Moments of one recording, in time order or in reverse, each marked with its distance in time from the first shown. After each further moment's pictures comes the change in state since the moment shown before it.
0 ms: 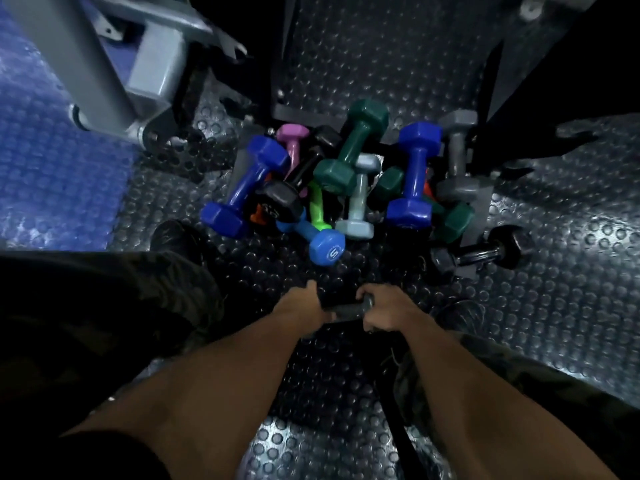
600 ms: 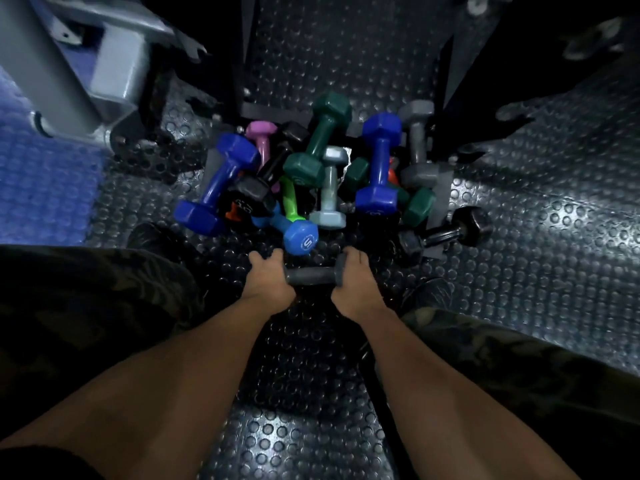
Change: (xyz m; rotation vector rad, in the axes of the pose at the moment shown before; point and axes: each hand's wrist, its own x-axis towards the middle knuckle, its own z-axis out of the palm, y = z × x) left_hand -0.025 0.001 -0.030 -0.078 0.311 0.067; right_hand -0.052 -0.034 0.009 0.325 0.387 -0.095
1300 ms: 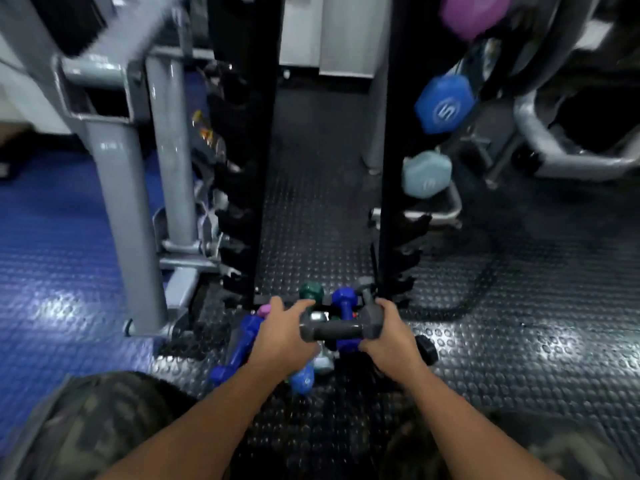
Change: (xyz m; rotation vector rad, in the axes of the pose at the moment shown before) left_hand -0.195 0.114 -0.198 0.005 0.397 0.546; right_hand -0.180 -0.103 -0.185 0.254 0.456 -0.214
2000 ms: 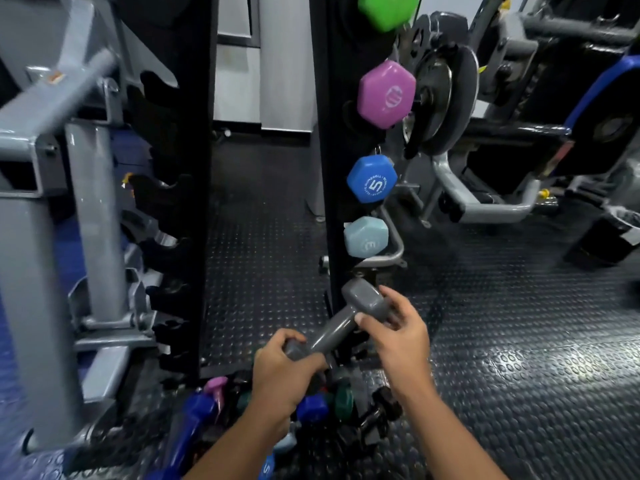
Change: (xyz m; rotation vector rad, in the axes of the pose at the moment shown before) left_hand 0.035 0.101 -0.010 -0.921 0.004 -0.201; right_hand 0.022 -0.047 -0.091 0.667 0.498 -0.153
